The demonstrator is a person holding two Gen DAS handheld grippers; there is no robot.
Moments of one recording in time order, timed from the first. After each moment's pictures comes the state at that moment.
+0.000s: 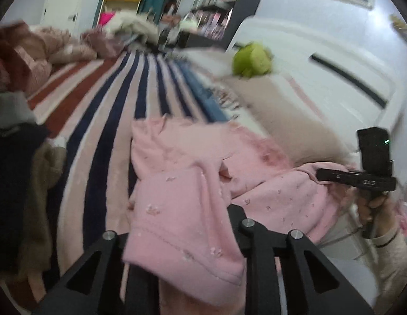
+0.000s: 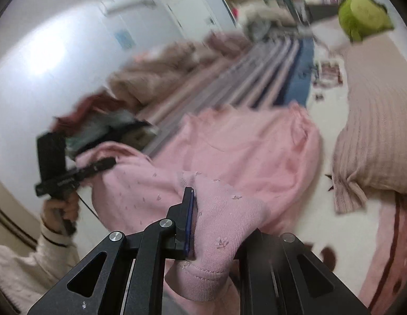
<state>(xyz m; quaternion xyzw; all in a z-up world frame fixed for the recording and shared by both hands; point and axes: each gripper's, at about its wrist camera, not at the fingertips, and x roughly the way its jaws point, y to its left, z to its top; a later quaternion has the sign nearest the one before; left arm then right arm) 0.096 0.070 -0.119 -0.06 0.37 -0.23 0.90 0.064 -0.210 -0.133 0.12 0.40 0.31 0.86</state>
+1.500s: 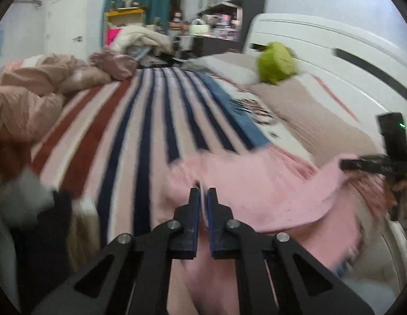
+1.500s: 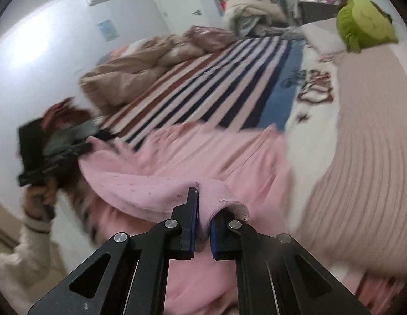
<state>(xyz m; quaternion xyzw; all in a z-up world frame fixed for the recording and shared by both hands) 0.197 0.083 -0.076 0.02 0.35 -0.15 0.93 0.155 -0.227 -0.111 0.09 0.41 0.26 0.87</state>
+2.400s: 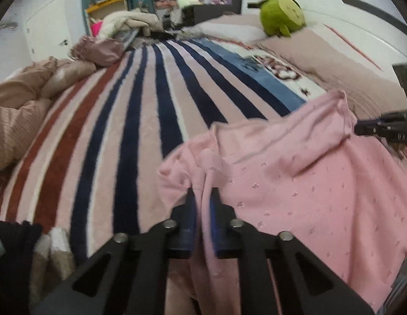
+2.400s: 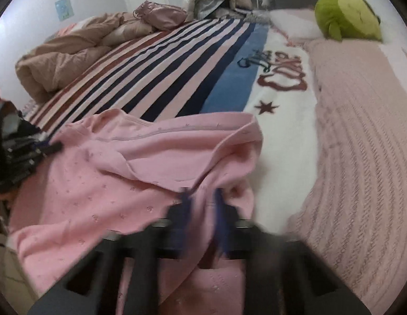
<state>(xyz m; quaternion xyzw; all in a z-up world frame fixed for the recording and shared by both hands) 0.257 0.046 -0.152 0.11 0.38 -0.15 0.91 0.229 -0.213 -0.183 0.00 0.45 0.13 0.88</state>
